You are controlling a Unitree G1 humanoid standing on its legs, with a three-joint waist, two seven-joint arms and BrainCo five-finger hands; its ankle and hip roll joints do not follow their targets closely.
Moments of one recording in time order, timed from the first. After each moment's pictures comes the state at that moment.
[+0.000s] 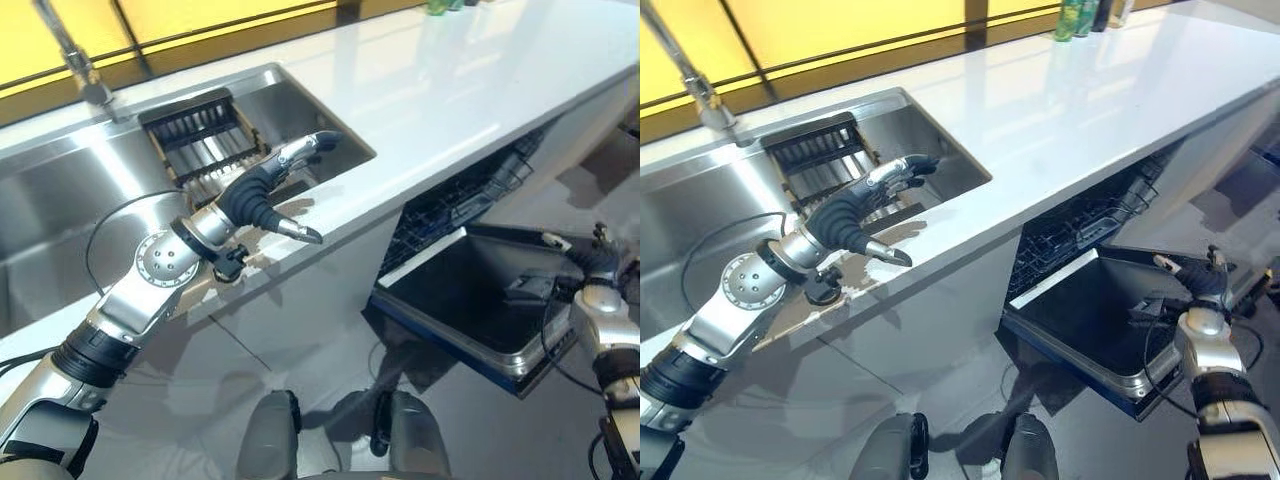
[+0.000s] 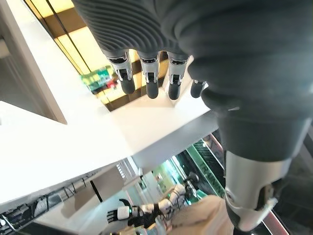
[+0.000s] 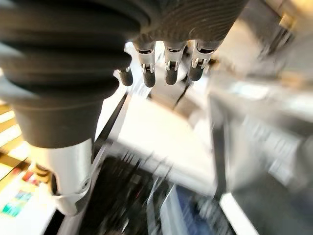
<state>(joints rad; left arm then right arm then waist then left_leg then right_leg) -0.49 0.84 -0.36 -0.17 -0.44 -0.32 -0.21 -0.35 -0.73 -0.01 0.76 0.42 -0.07 -0.44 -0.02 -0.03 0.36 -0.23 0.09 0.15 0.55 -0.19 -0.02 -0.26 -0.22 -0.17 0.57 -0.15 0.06</state>
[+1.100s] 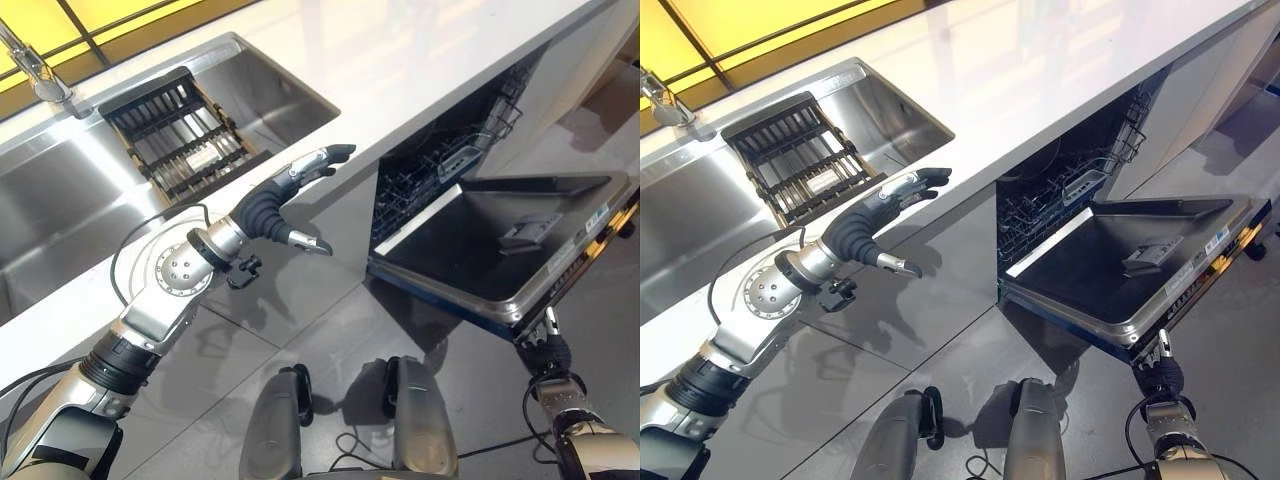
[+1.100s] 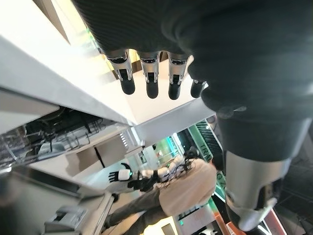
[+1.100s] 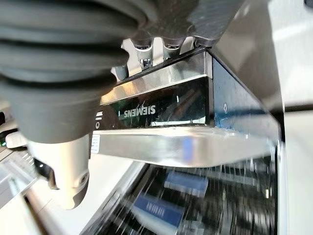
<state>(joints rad) -0.48 0.75 -0.36 -0.13 -0.45 -0.35 -0.28 -0.34 -0.51 -0.02 1.18 1.51 -0.07 0.43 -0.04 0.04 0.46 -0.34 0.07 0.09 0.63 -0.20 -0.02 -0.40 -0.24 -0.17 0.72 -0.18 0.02</state>
